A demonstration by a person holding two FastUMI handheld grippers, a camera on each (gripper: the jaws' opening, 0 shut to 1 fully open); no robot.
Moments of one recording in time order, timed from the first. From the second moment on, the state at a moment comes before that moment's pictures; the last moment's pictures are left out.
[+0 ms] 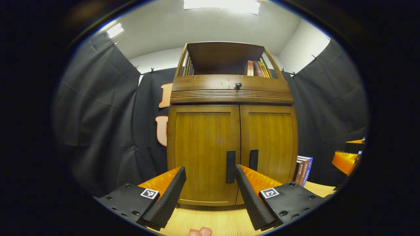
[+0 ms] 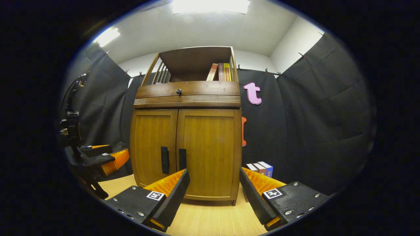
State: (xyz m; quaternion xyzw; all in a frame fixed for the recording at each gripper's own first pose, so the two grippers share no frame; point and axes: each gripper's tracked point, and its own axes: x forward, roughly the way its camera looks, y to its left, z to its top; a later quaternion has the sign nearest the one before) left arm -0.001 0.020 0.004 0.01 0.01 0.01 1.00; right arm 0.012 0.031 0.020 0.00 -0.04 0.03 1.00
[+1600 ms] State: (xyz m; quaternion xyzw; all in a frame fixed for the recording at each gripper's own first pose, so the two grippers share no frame) left arm -0.015 0.100 0.002 0.04 0.02 0.06 1.00; right arm 0.289 0.137 -0.076 0.06 0.06 0.05 1.00
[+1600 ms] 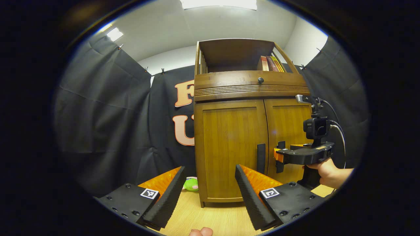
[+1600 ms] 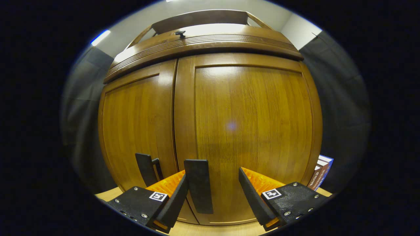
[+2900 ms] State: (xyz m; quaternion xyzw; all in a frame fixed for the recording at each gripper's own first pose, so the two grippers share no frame) left arm -0.053 0.119 0.012 0.02 0.02 0.09 1.00; right arm 0.287 0.163 -0.080 0.03 0.06 0.10 0.99
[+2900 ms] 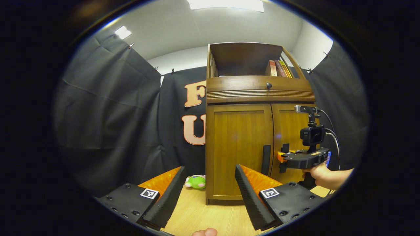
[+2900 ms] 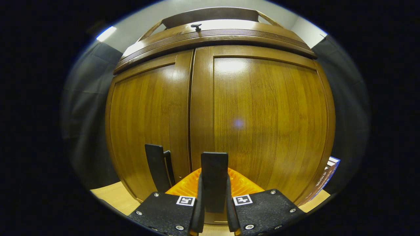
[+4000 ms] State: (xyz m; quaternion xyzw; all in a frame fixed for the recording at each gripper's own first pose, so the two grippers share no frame) left arm -0.060 0.076 0.016 0.01 0.02 0.09 1.00; right arm 0.142 0.095 -0.066 0.03 0.08 0.13 0.99
